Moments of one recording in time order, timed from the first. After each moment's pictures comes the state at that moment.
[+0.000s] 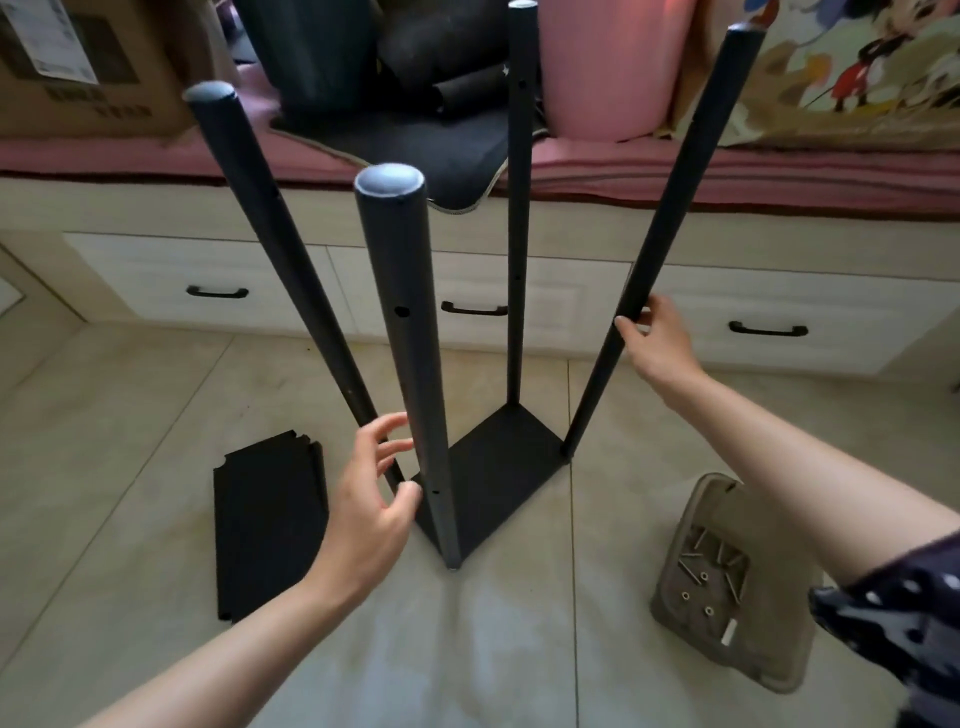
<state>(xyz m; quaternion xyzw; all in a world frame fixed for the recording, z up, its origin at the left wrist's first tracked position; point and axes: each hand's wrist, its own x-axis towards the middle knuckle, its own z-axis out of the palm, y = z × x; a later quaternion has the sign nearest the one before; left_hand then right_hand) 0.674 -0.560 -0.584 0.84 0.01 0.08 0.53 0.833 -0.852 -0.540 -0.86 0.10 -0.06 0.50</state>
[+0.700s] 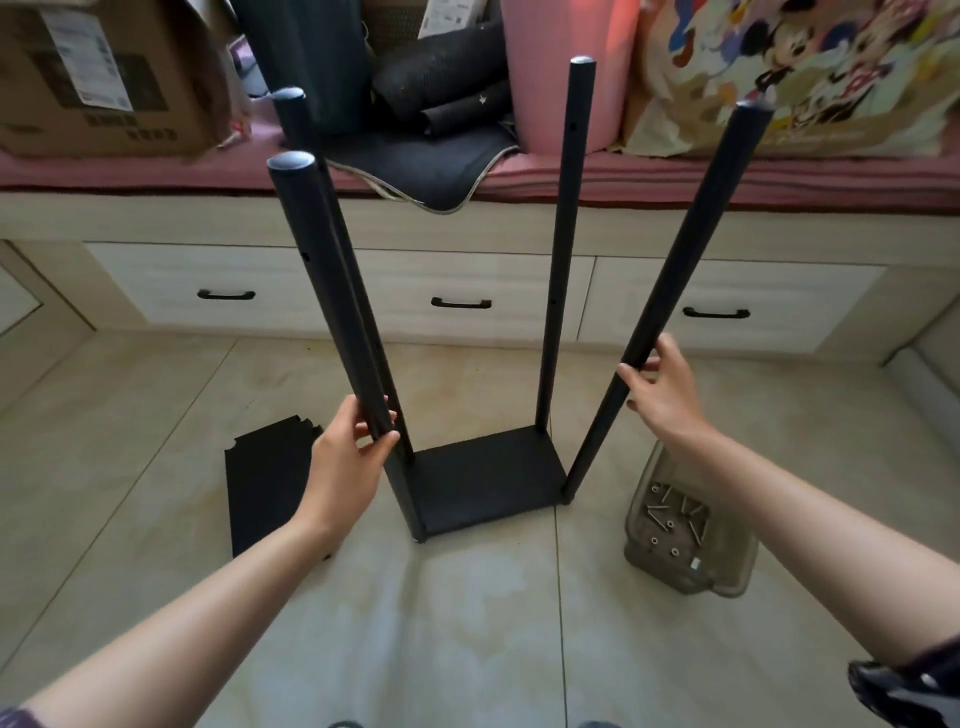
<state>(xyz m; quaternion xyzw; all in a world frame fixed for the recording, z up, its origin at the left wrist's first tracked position) 0.630 -0.542 -0.569 0.85 0.02 0.11 0.51 0.693 -0.871 -0.547 -0.85 0.08 -0.11 0.50</state>
